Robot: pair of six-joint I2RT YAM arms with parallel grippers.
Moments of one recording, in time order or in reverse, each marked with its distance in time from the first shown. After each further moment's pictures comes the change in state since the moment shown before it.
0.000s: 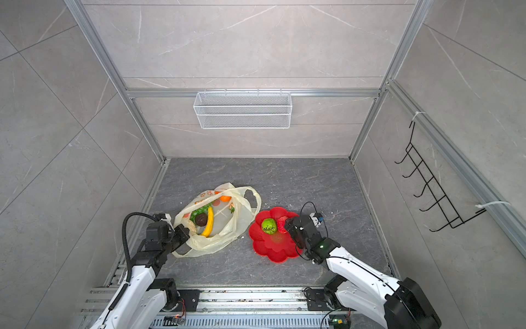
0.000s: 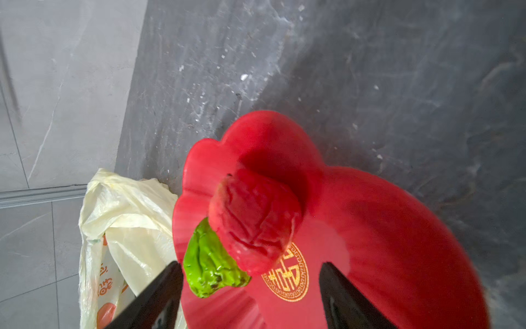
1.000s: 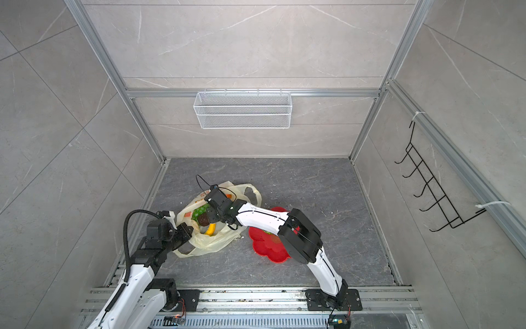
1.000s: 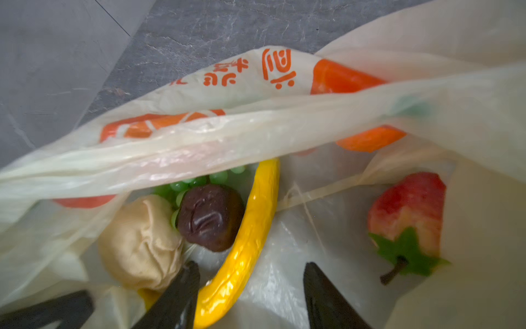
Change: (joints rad) left arm -0.051 -0.018 0.065 -0.061 0.061 -0.010; right arm 0.358 1.225 1.310 -0.187 -0.072 -0.843
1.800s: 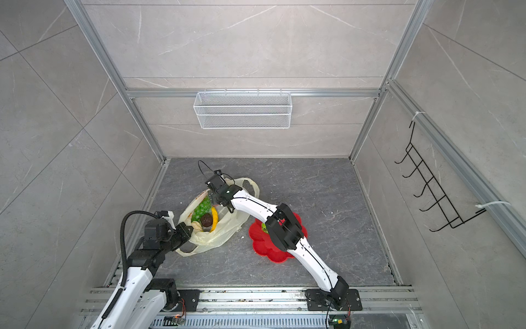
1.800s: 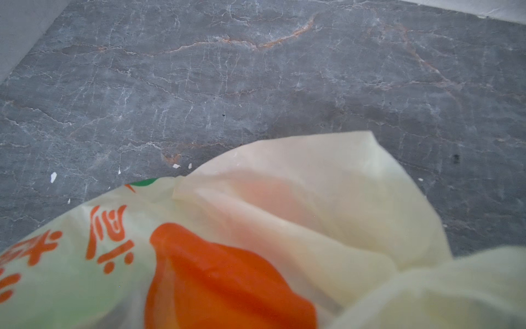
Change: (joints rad) left arm -0.002 -0.025 0.018 -0.051 0.018 -0.032; right arm -0.113 0.345 0.521 -0.188 0.169 -0.082
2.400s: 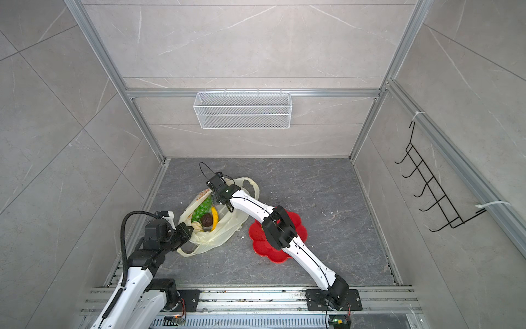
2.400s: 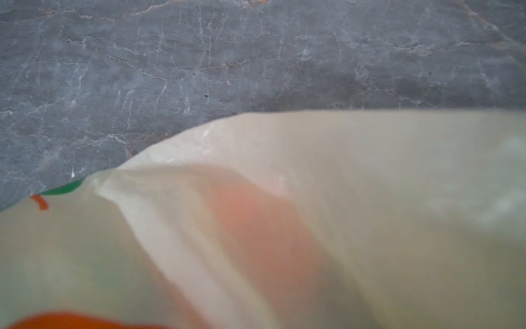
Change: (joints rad) left arm 0.000 0.000 -0.005 0.004 0.003 0.000; right arm -0.019 0.159 0.216 -0.121 -0.032 0.026
